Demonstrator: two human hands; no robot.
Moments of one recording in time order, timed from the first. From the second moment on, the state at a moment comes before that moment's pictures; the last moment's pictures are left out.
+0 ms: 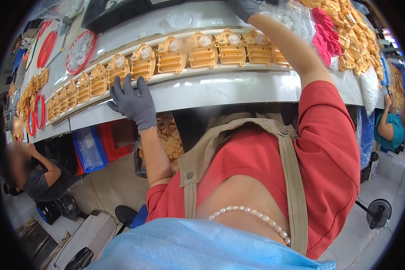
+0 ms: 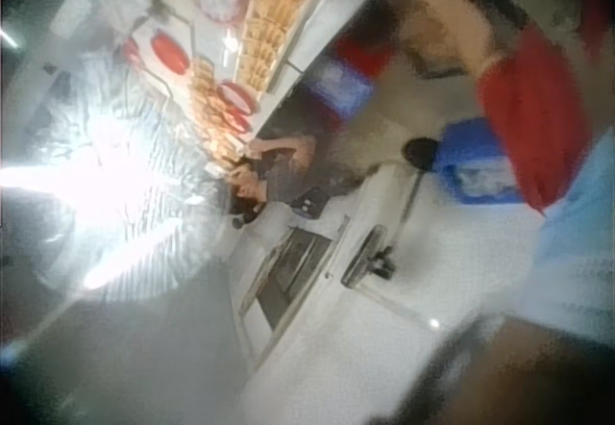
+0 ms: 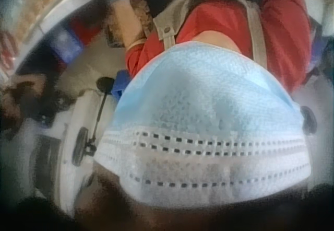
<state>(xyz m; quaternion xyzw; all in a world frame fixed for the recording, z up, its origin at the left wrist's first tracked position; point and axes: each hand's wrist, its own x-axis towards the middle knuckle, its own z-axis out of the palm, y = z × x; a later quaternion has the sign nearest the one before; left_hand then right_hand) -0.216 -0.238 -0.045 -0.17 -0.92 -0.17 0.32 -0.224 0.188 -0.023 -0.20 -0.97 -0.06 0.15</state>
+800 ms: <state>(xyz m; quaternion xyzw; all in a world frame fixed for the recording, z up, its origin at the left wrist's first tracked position) -0.218 -0.242 -0.044 -0.17 -0.90 -0.22 0.33 -0.305 0.073 0.003 0.07 -0.97 -0.25 0.02</state>
